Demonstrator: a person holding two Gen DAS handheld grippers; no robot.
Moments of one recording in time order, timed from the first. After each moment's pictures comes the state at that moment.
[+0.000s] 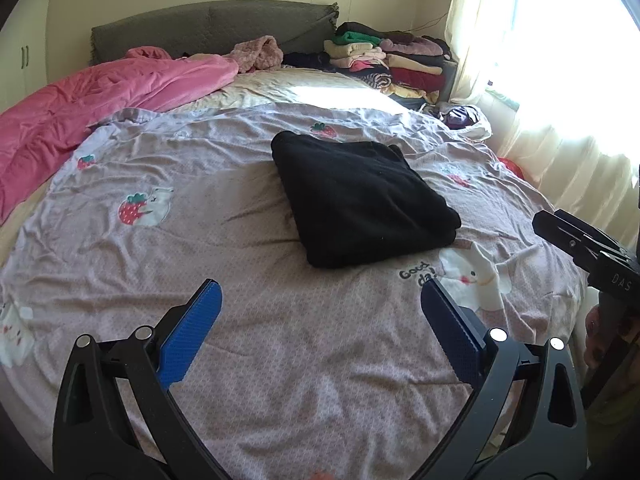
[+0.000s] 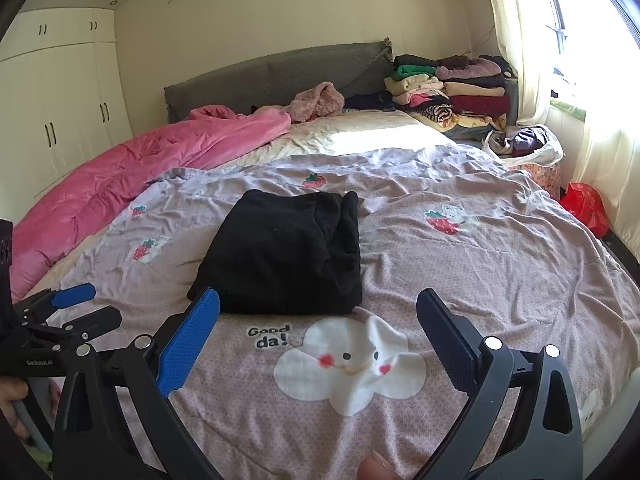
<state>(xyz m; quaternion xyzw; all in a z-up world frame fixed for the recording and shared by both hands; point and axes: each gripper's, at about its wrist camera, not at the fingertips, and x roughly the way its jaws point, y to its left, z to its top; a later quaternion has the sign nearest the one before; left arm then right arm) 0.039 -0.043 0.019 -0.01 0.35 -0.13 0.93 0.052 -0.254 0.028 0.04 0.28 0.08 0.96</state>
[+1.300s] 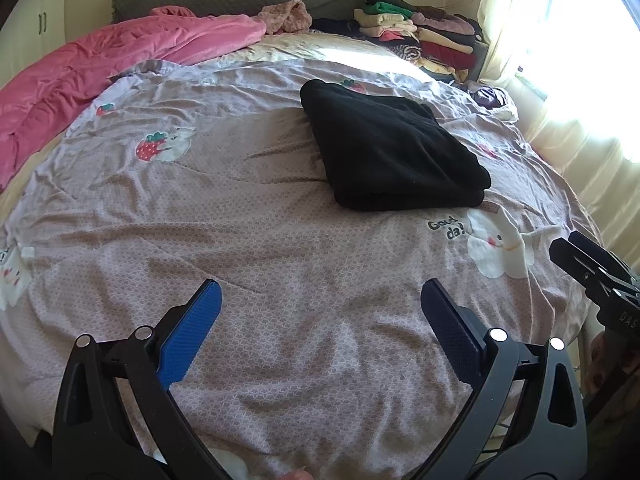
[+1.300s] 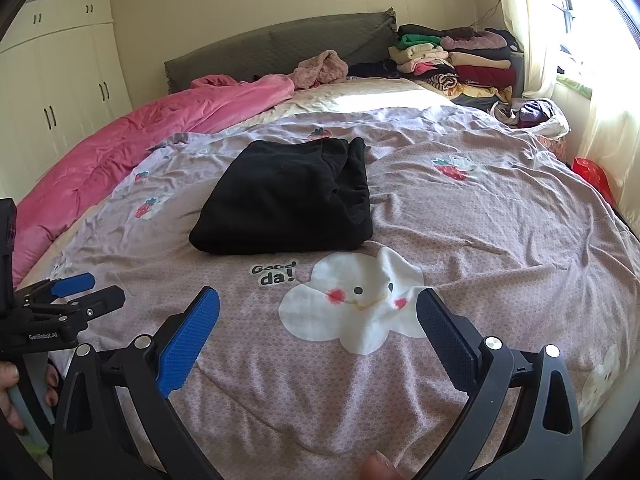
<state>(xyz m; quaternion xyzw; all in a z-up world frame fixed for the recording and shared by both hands) 0.033 -0.034 -0.009 -0.03 0.41 -0.09 0.91 0.040 -0.250 -0.010 0.05 0.33 0.09 0.94</state>
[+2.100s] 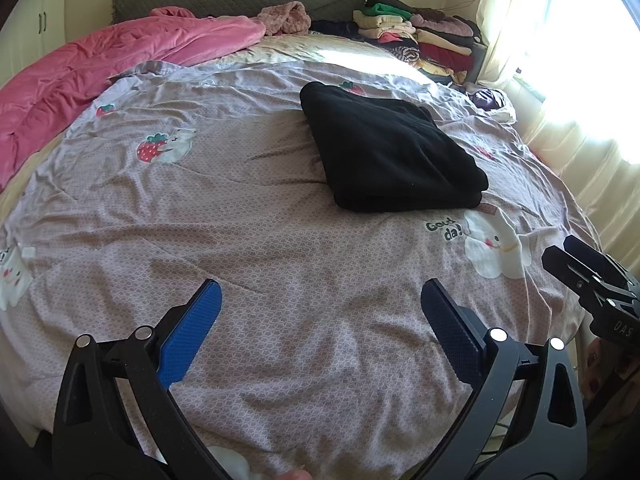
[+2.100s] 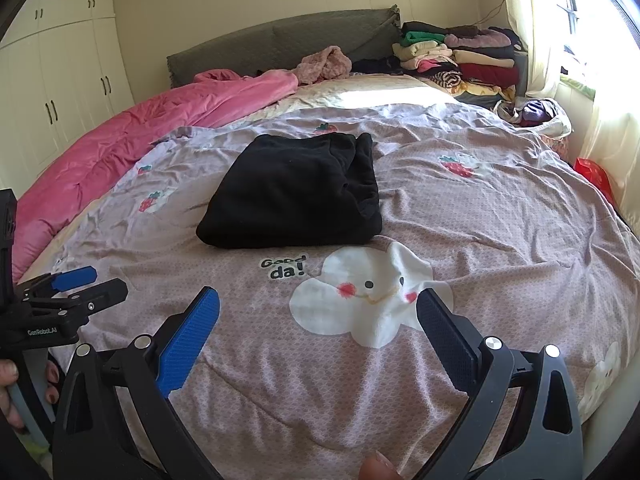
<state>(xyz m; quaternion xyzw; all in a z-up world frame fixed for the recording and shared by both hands) 0.031 -0.033 -0.007 -0.03 0.41 -0.09 0.91 0.039 -0.243 -0.008 0.04 0.34 0.09 0.94</state>
